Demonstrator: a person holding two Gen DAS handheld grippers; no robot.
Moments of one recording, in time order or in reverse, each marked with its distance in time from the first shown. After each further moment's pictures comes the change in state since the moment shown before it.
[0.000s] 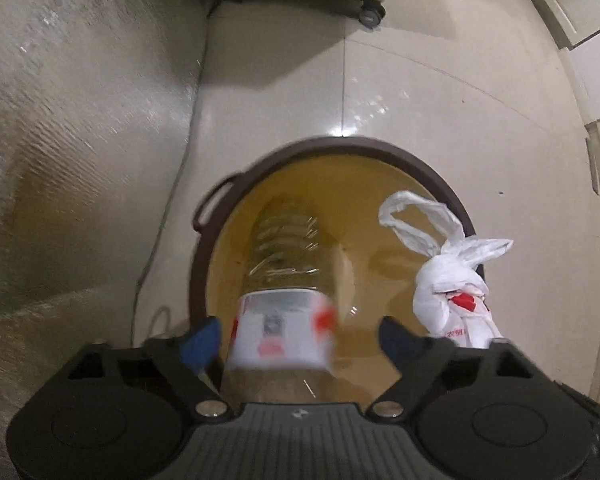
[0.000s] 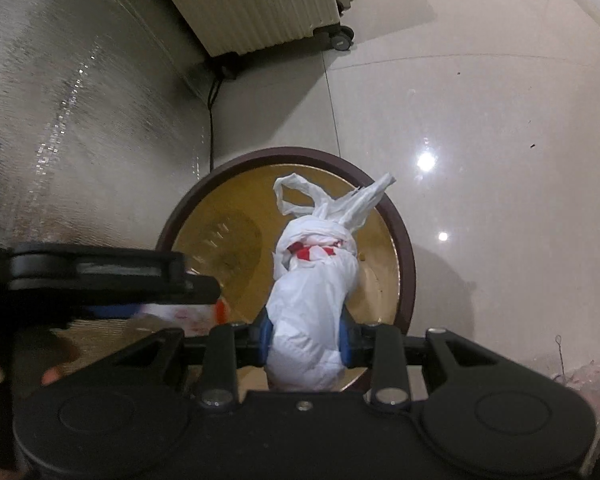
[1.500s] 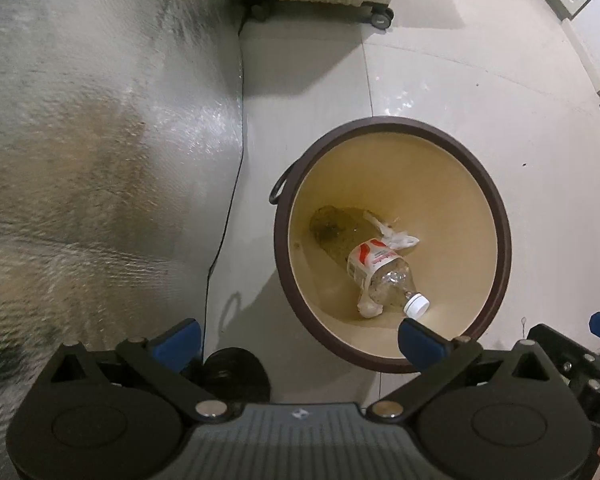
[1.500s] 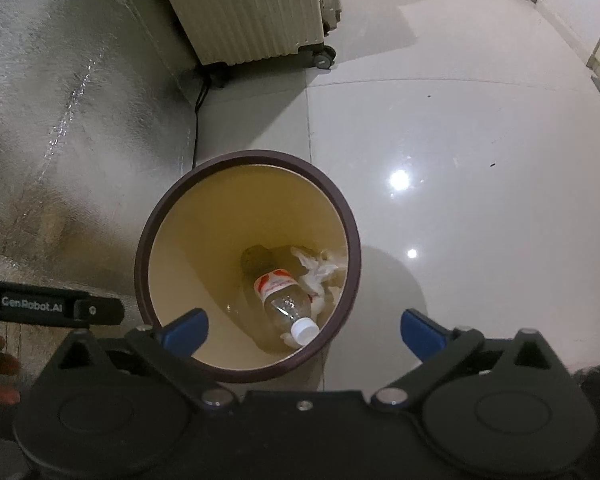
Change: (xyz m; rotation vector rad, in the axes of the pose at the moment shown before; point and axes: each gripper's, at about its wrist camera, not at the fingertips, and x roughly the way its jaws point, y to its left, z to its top) left arm -0.099 0.002 -0.060 0.092 -0.034 0.124; right arm -0.057 -0.010 -0.024 -0.062 -0.057 -0.090
